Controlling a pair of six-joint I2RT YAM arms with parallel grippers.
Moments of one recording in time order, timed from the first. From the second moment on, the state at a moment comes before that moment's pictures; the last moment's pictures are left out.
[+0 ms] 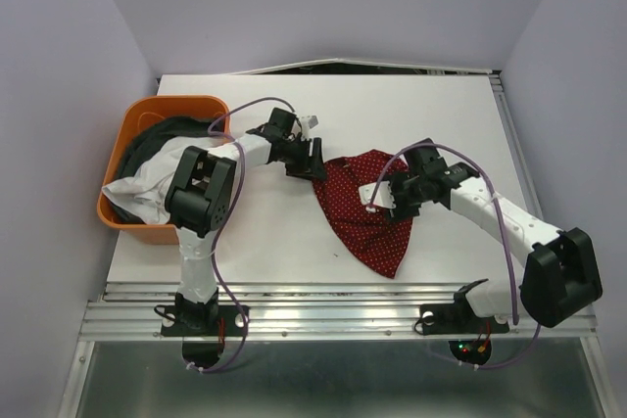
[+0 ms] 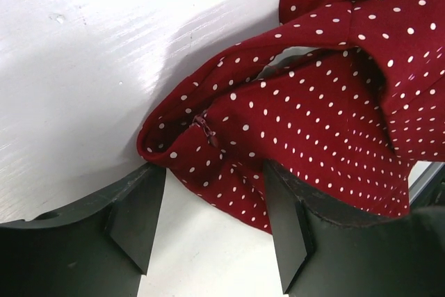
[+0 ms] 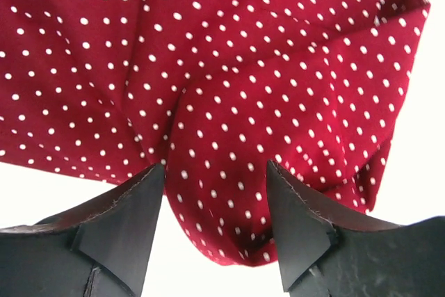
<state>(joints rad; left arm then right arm) -0.42 2.02 1.34 -0.30 0.52 -0.31 0.44 1.33 0.94 -0.69 -0.37 -1.33</state>
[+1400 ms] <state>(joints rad) -0.35 1.46 1.39 -0.21 0.35 0.07 0.01 1.40 1.39 -0.33 -0.43 -0.26</state>
